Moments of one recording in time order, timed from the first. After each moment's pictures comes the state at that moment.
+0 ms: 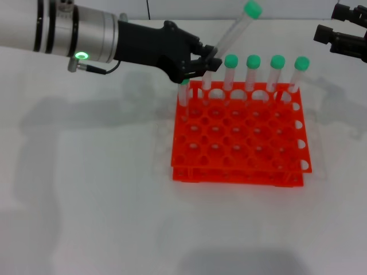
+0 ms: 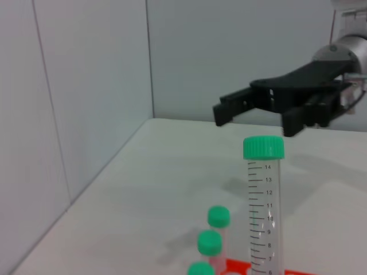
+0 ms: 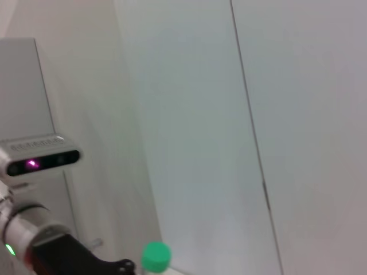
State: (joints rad) left arm -0.92 -1.98 1.00 0.49 1.88 1.36 -1.38; right arm 0.54 1.94 -0.74 -0.62 -1.56 -1.52 1.37
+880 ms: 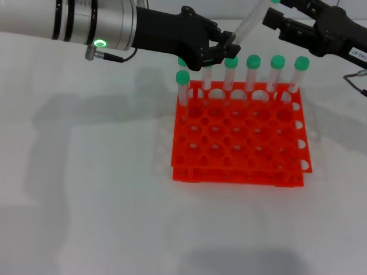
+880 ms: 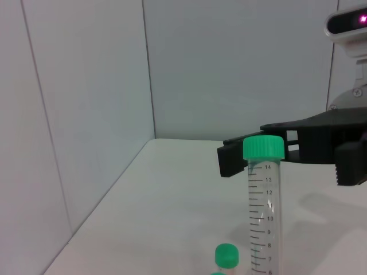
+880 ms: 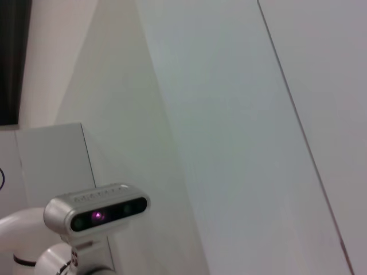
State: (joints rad) left arm -0.97 -2.00 1.00 0.49 1.87 1.33 -1.38; right arm 0.65 2.01 -0.74 -0.36 -1.41 -1.57 1.19
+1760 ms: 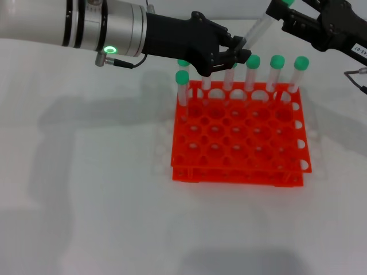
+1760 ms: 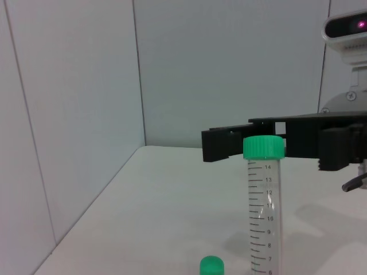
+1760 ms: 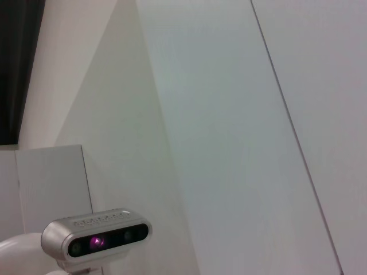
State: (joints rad) left arm -0.96 -2.03 1.00 0.51 1.87 1.33 -1.38; right arm 0.65 2.02 -0.75 -0.32 -1.33 -1.59 1.11
